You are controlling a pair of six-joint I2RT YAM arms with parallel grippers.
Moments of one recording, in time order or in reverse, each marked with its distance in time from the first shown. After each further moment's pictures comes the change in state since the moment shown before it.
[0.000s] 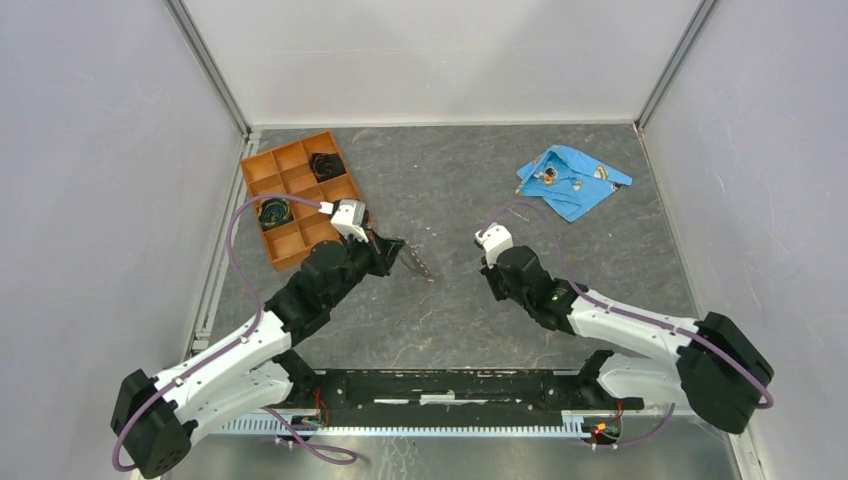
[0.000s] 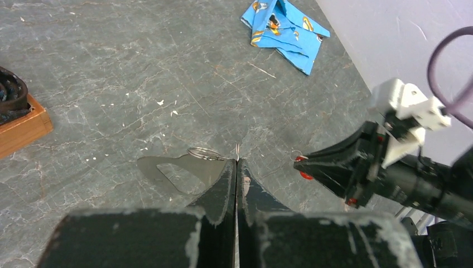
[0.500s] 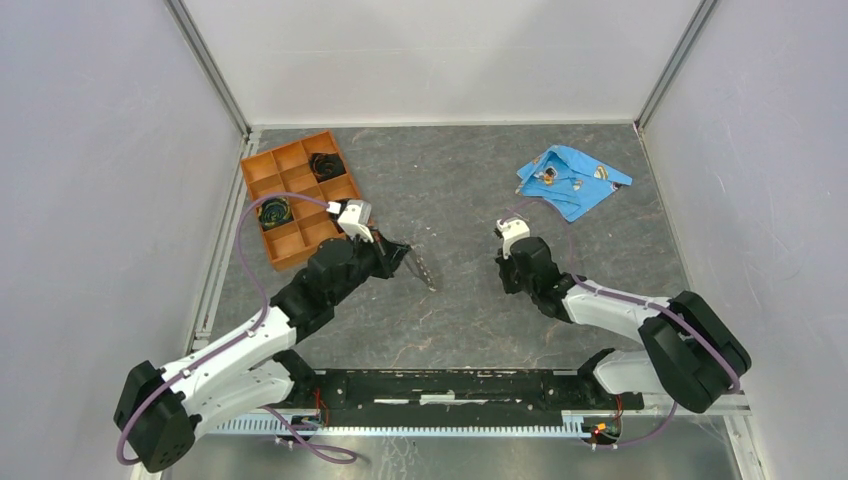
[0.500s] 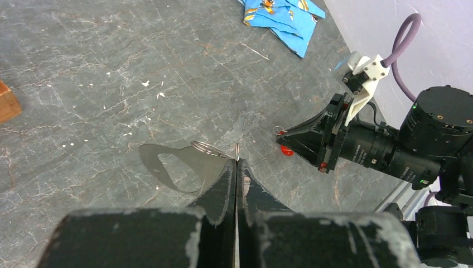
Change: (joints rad) left arm 0.010 0.050 0.000 -0.003 0.062 -0.048; right arm -0.242 0.173 -0.074 0.154 -0.122 0.085
